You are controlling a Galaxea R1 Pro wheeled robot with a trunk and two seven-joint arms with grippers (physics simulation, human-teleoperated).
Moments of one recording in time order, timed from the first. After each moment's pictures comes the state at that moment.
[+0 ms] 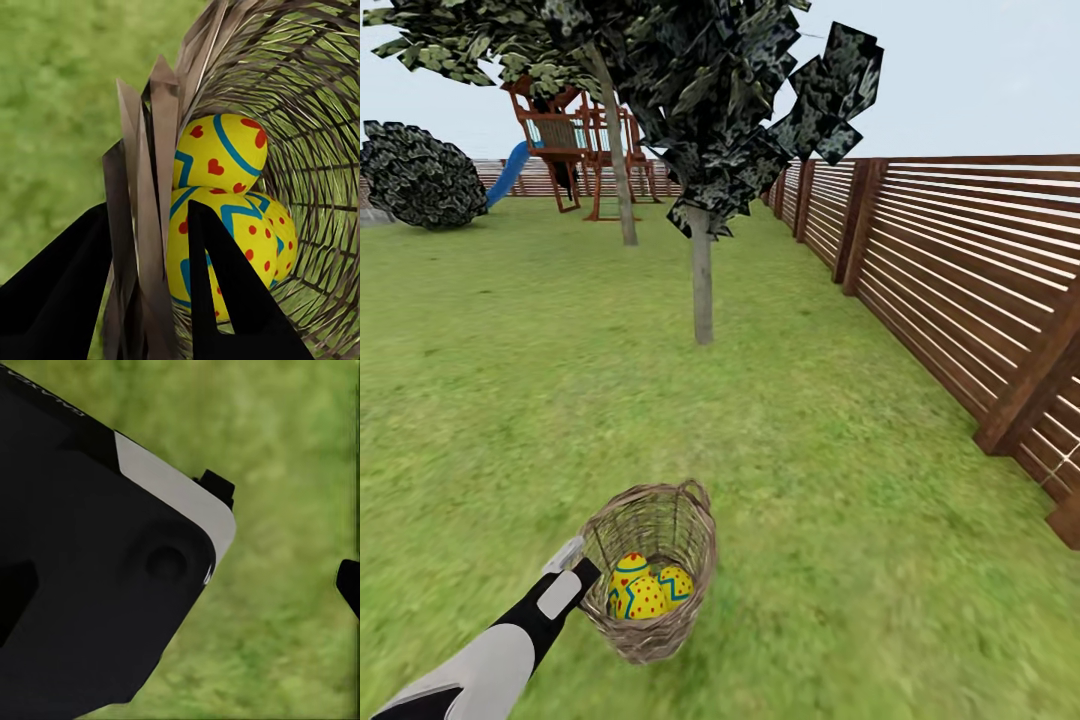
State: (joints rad) left arm -0.71 0.02 0.23 -0.26 0.64 0.08 0.29; right arm -0.32 -0.07 -0.15 0.04 0.65 -0.05 0.22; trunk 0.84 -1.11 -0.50
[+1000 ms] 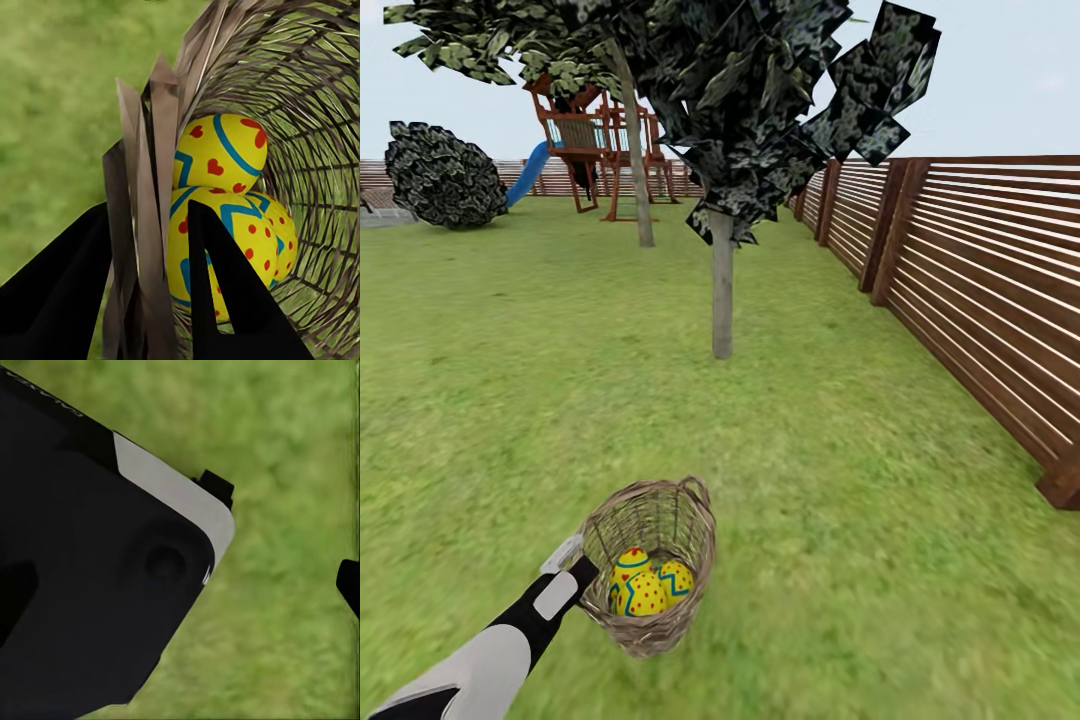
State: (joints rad) left arm -0.71 0.03 0.23 -0.26 0.64 0.08 0.25; right arm -0.32 -0.07 -0.15 0.04 0.65 -0.05 0.22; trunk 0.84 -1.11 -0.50
